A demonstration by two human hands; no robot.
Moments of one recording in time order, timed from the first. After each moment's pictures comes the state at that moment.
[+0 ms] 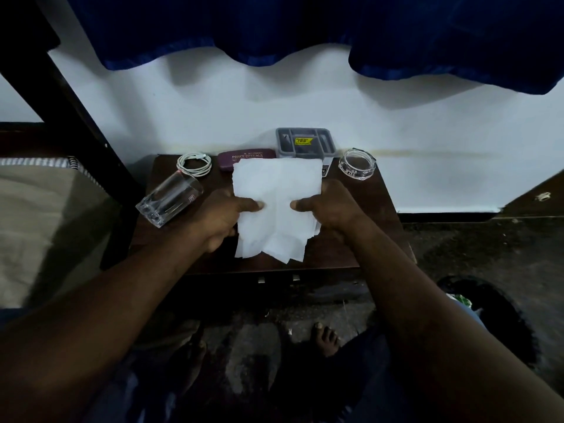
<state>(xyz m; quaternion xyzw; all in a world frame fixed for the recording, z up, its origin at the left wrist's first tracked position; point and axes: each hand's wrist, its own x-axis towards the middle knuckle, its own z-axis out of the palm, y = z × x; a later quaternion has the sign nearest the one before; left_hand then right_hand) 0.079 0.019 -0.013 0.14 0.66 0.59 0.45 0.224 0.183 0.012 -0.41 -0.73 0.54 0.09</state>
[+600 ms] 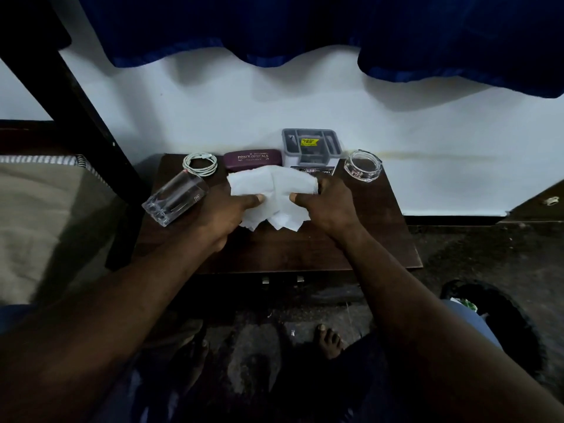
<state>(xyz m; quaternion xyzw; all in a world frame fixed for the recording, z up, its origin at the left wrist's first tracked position) 0.080 0.021 -0.021 0.14 0.67 0.65 0.32 0.218 0.163 0.014 -0.38 -0.80 0.43 0.18</state>
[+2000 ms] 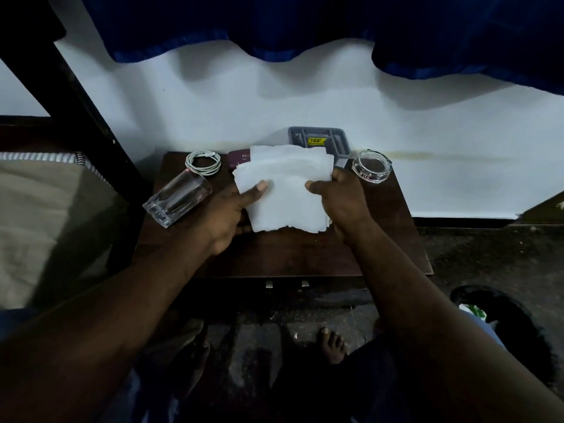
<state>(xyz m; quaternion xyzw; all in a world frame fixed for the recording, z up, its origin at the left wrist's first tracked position) 0.065 0.023 -0.038 0.15 0.59 0.66 0.44 0.199 0.187 0.003 -0.42 -0.66 0.58 0.21</state>
